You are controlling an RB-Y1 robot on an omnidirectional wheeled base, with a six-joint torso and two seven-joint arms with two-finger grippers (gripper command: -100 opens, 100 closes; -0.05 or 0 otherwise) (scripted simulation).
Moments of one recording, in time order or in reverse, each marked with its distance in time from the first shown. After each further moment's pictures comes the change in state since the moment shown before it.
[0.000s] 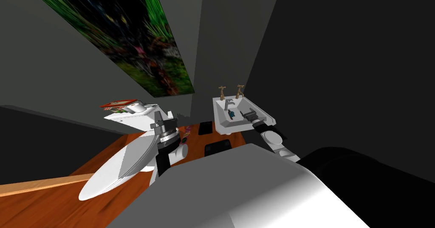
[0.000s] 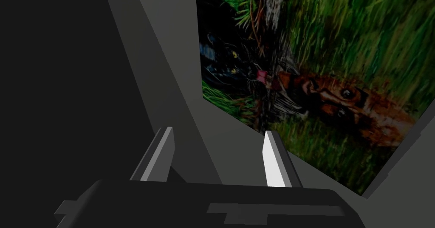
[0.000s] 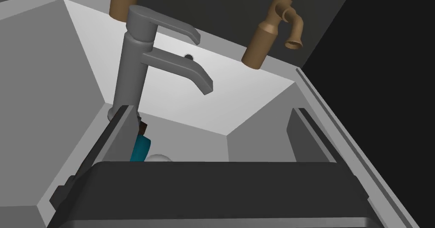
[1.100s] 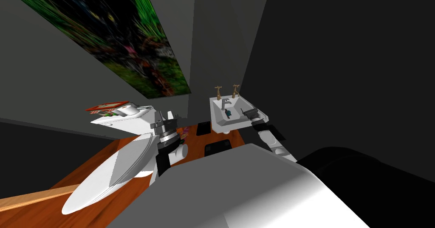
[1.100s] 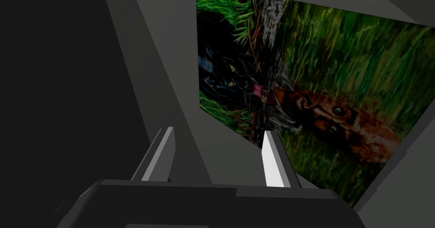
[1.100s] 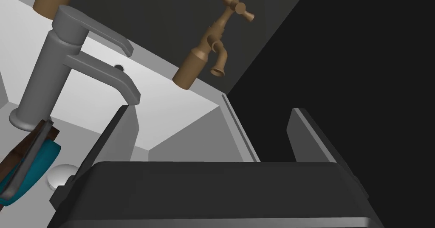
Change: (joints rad) left arm 0.000 0.000 0.000 0.000 0.000 0.000 0.000; right arm -0.038 0.089 0.004 -0.040 0.312 -0.080 0.031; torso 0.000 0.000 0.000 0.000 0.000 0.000
